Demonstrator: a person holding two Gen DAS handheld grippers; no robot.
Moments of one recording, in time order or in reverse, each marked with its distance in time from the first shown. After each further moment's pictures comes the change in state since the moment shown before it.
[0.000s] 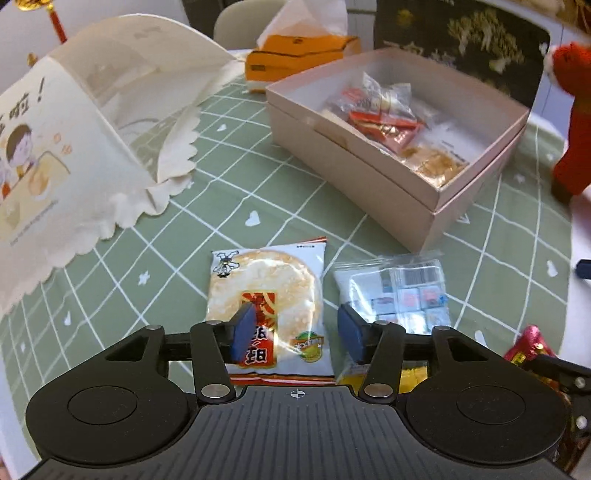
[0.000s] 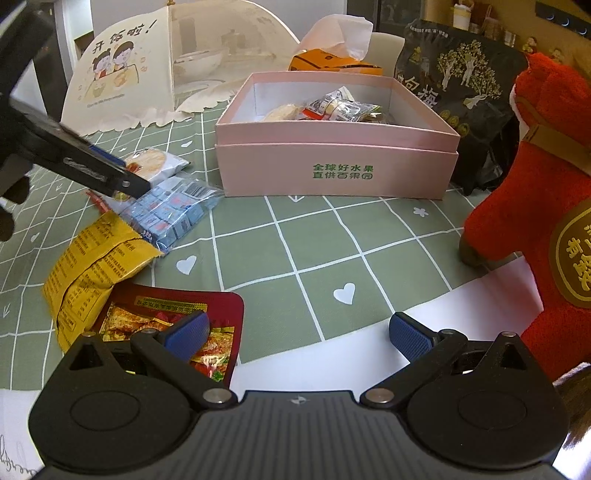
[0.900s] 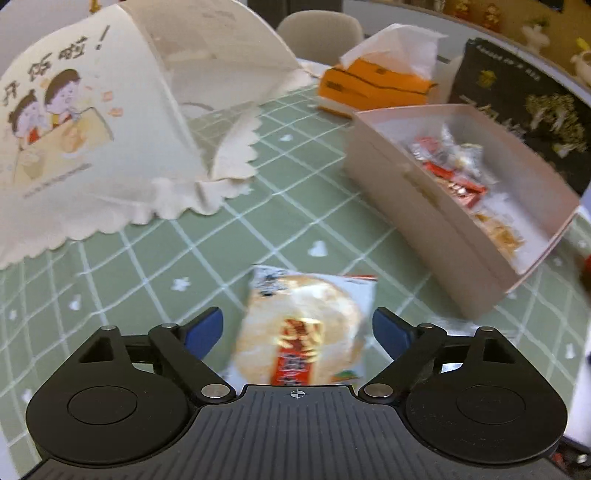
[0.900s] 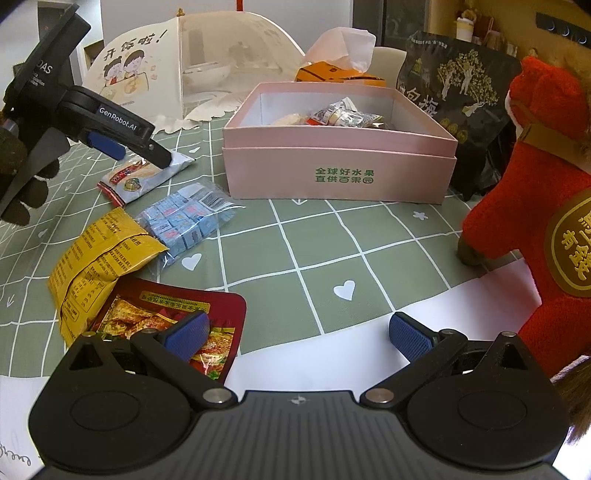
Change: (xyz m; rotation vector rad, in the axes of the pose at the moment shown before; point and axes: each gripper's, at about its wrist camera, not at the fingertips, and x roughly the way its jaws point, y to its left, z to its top) left arm 0.015 0.058 0.006 -0.244 -0.058 -0.013; right arm -0.006 -0.001 -0.009 -0.011 -0.049 0.012
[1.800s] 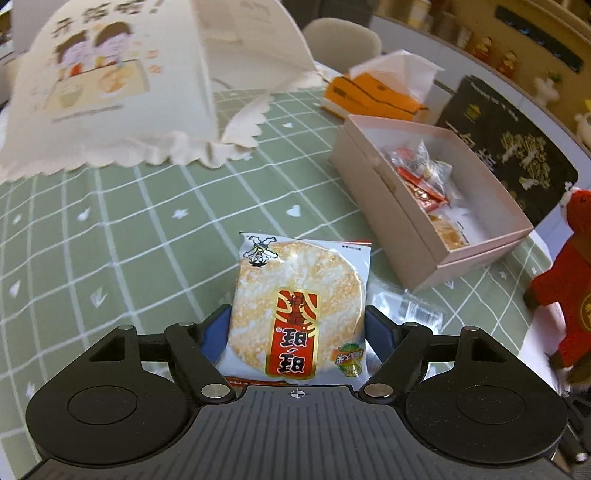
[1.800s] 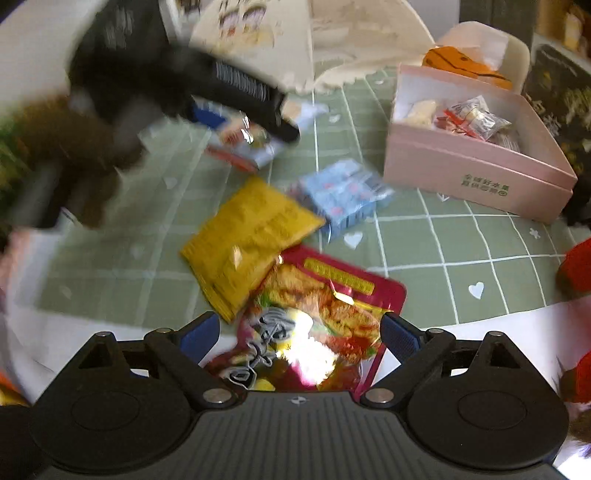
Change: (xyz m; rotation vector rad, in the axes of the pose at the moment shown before) left arm -0.055 0.003 -0.040 -0.218 -0.010 -0.094; right arm -0.023 0.070 0.014 -0.258 0.205 0.190
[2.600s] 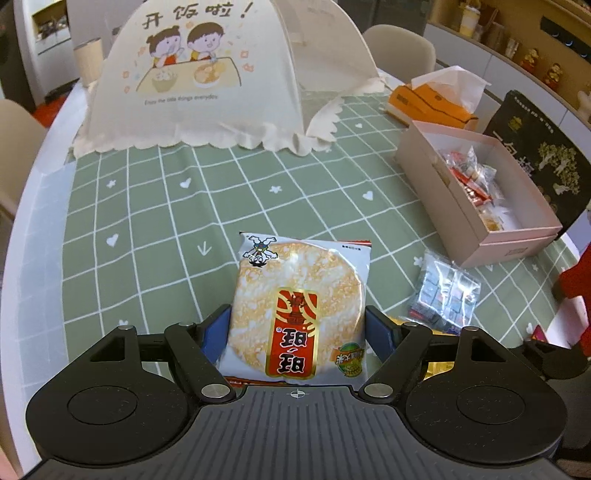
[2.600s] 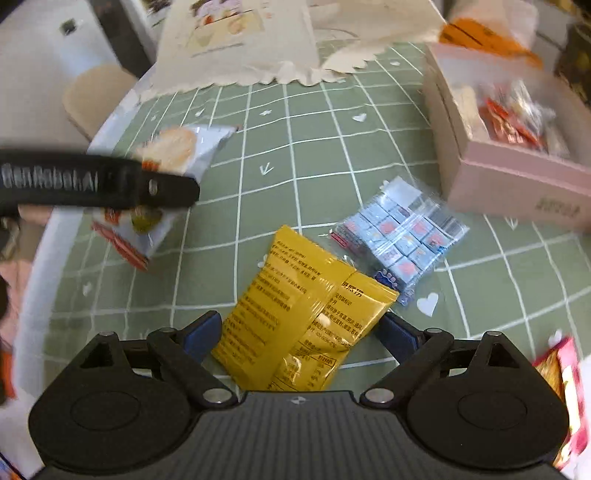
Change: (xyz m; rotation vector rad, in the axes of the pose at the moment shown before) left arm -0.056 0.028 -0.024 -0.069 0.005 0.154; right arm 0.048 0.020 0.072 0.151 0.040 0.109
